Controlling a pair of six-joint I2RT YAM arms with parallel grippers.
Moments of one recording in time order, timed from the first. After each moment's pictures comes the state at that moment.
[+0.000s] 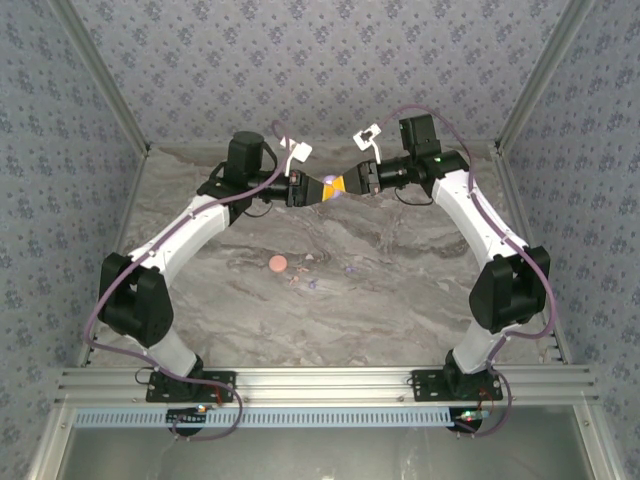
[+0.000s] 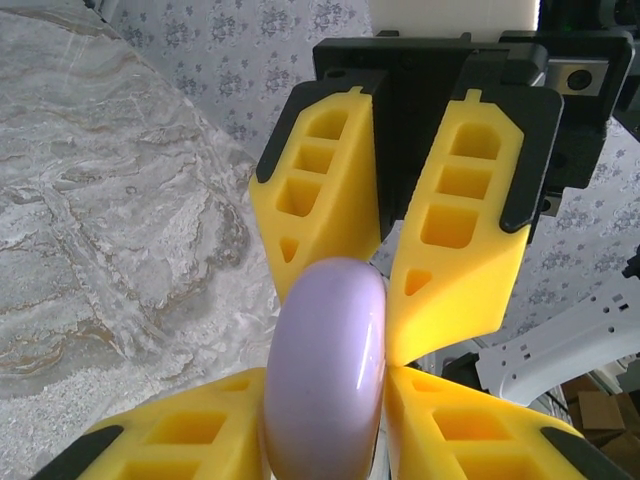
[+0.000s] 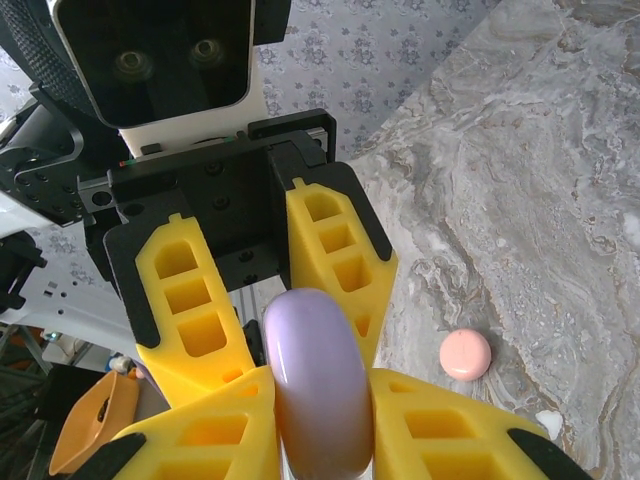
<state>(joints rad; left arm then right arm) -0.47 1.63 1.38 -0.15 1.00 -0.38 0.31 1.70 1.62 -0.65 -1.12 0.06</state>
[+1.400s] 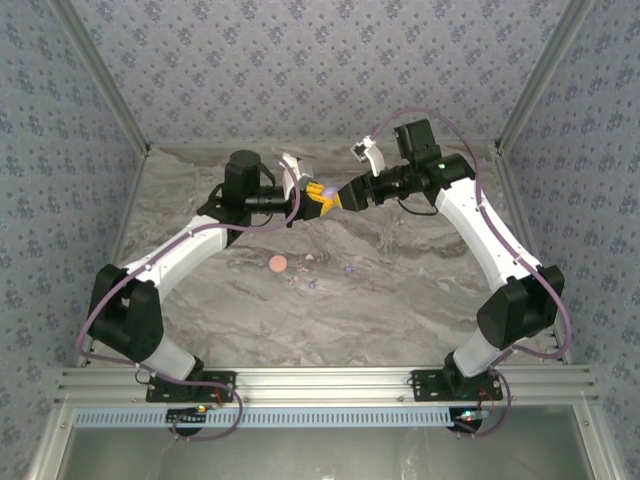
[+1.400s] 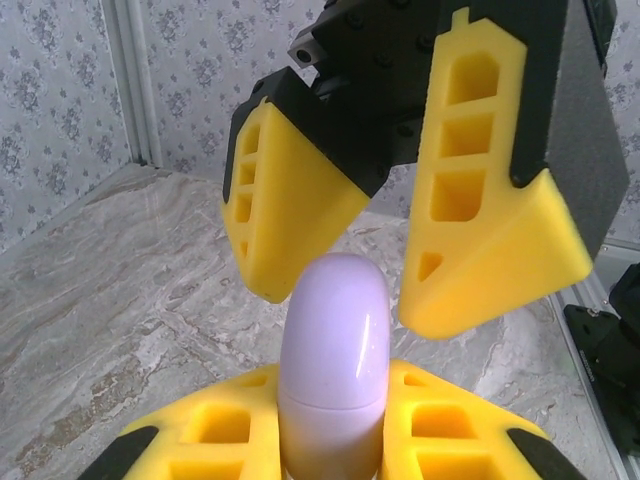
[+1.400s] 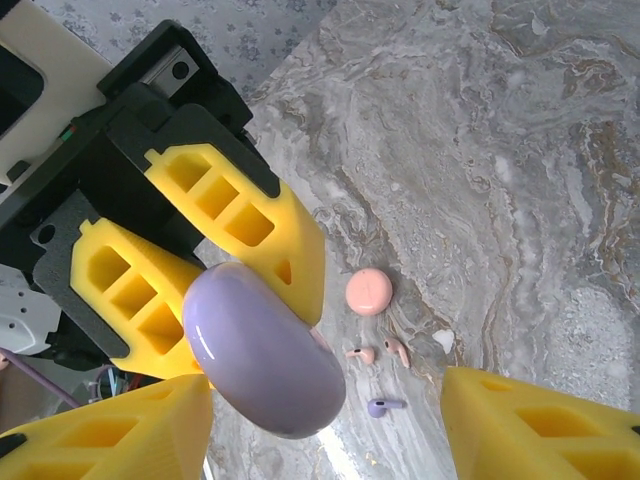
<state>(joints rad) -0.50 1.53 1.16 0.10 0.91 0.11 0.37 1.60 1.63 -0.86 -0.77 -0.07</state>
